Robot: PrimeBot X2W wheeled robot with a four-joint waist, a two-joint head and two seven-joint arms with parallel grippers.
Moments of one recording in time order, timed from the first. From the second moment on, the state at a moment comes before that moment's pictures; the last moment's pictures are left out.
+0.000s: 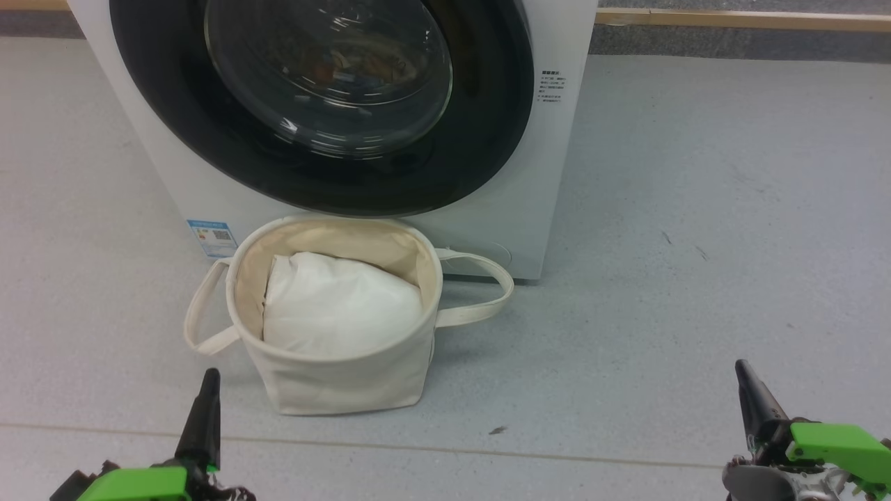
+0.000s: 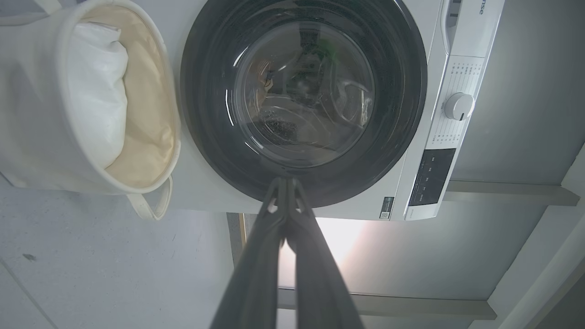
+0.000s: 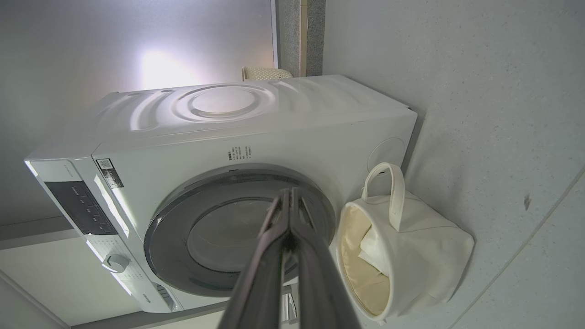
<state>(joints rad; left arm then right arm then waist) -0.06 0.04 0.08 0.28 -1.61 -0.12 0.11 -0.06 -0.04 -0.13 0.28 1.60 0.13 0.11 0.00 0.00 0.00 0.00</state>
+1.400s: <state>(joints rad) -0.06 0.04 0.08 0.28 -1.61 -0.12 0.11 -0.06 -0.04 -0.13 0.28 1.60 0.13 0.11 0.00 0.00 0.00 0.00</state>
